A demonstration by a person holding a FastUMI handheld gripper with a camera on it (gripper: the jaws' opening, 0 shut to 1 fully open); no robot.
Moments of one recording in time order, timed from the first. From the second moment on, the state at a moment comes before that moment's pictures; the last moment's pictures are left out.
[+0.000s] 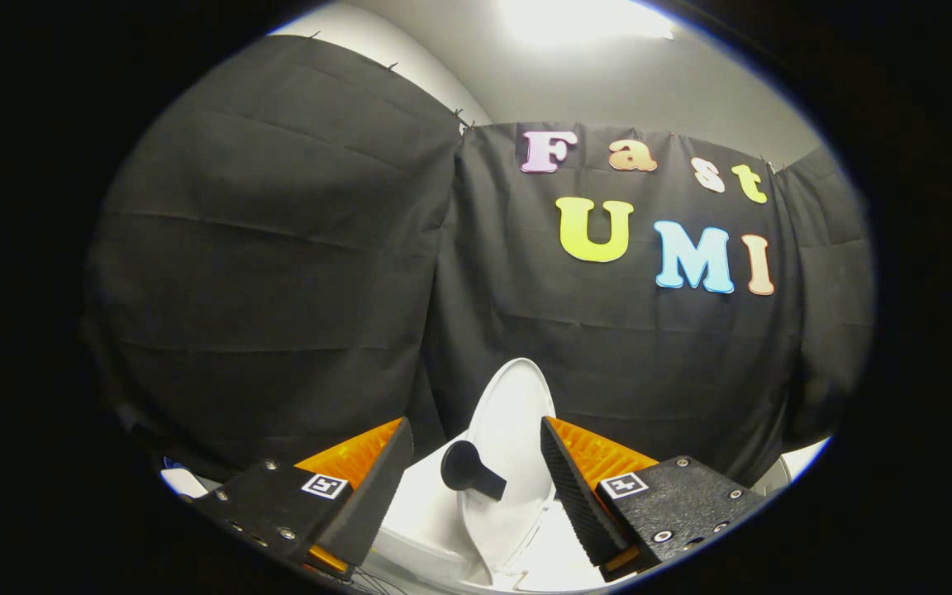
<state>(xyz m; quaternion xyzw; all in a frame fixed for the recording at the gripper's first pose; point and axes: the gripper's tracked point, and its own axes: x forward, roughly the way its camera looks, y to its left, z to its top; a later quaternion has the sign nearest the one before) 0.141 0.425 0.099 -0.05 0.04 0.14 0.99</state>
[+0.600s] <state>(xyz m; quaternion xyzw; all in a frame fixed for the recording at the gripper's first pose) 0.100 0.289 0.134 -0.01 0.01 0.08 1.00</state>
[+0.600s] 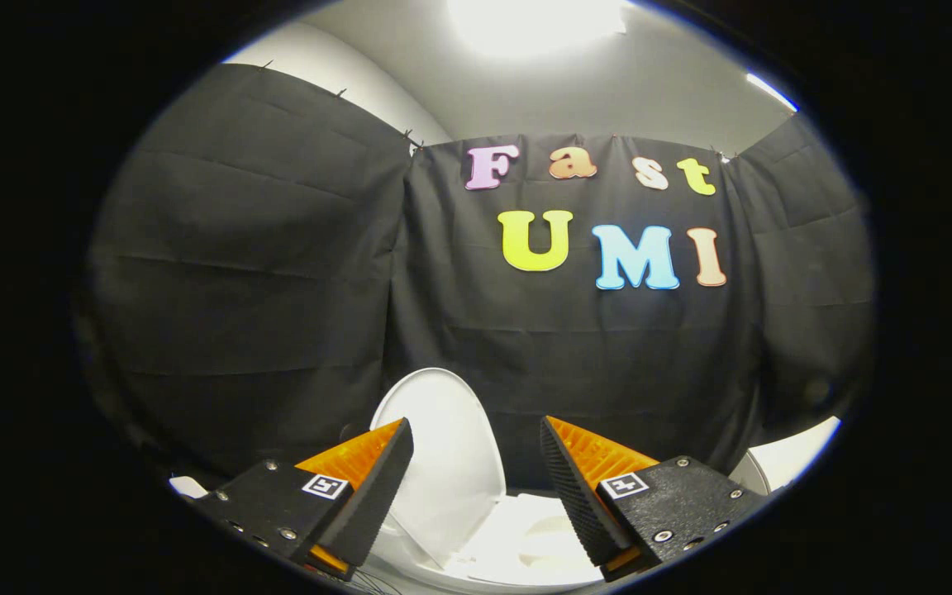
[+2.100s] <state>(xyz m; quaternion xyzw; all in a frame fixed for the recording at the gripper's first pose) 0.019 0.089 0.017 -0.05 0.03 -0.02 1.00</state>
